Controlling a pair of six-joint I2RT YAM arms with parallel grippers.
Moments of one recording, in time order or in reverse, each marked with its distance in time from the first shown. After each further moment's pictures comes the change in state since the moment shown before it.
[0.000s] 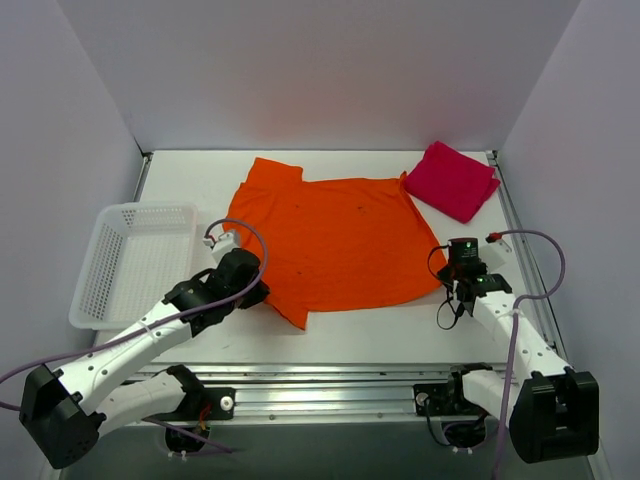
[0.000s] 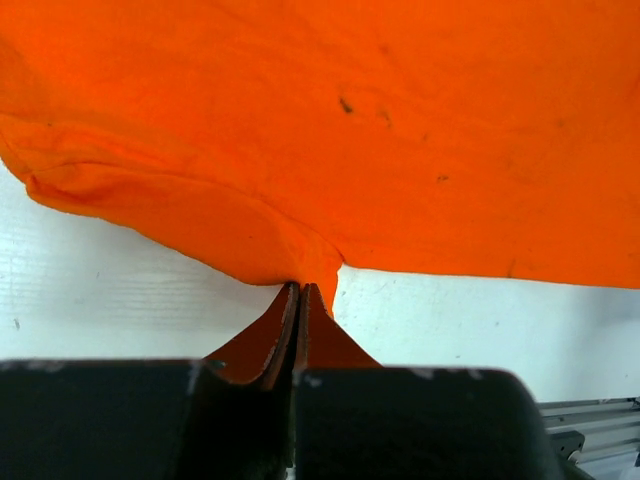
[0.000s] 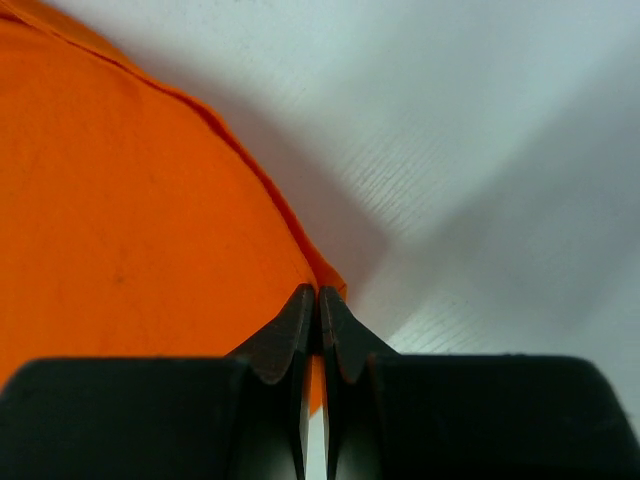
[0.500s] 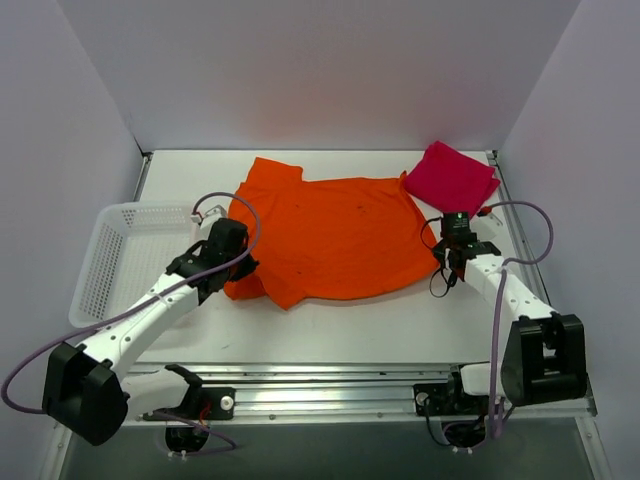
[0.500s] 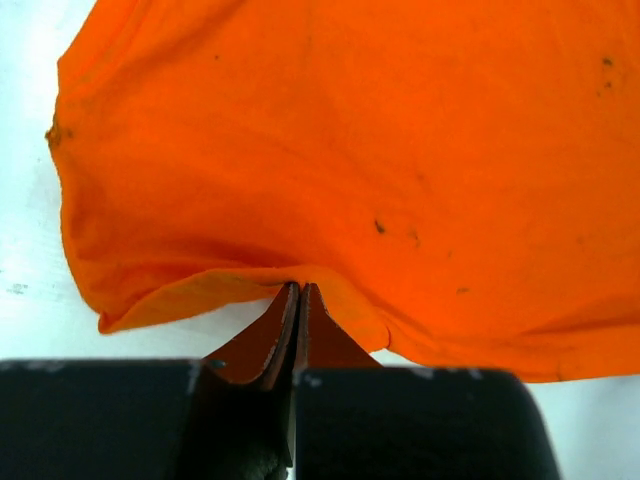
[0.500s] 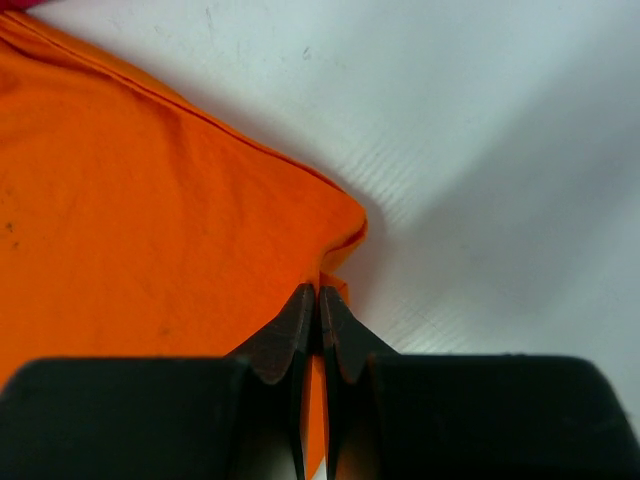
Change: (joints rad) left arm 0.226 0.165 0.108 0.066 0.035 0.112; right arm 0.000 0.275 0.205 0.043 0.008 -0.030
